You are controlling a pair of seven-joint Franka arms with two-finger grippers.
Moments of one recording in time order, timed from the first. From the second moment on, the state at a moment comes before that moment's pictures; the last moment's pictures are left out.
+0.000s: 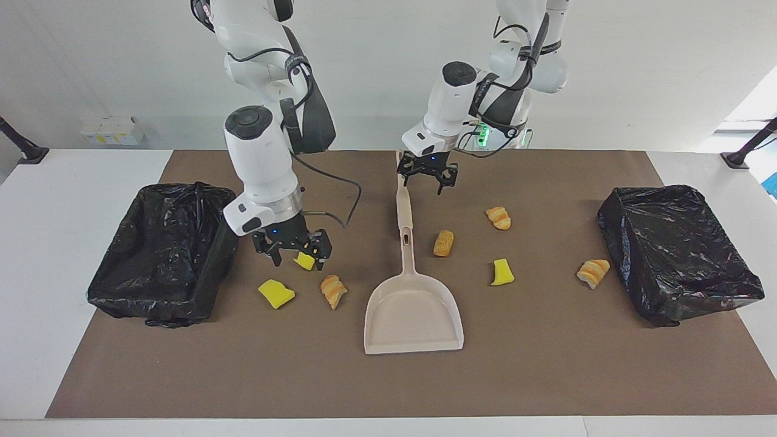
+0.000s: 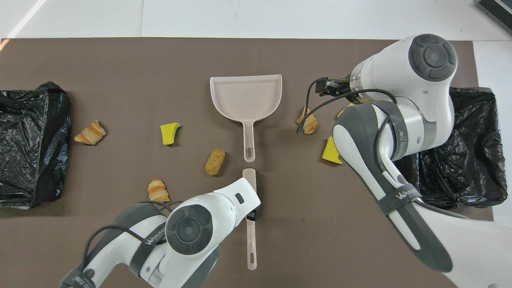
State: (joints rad) left arm -0.78 -0.06 -0.02 -2.31 -0.12 2.39 -0.46; right arm 0.25 0.37 0.00 -1.57 0.02 2.11 0.41
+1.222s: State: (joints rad) left arm -0.91 -0.06 -0.02 -2.43 0.01 2.49 -0.76; right arm 0.57 0.58 0.01 -1.37 0.02 1.96 0.40
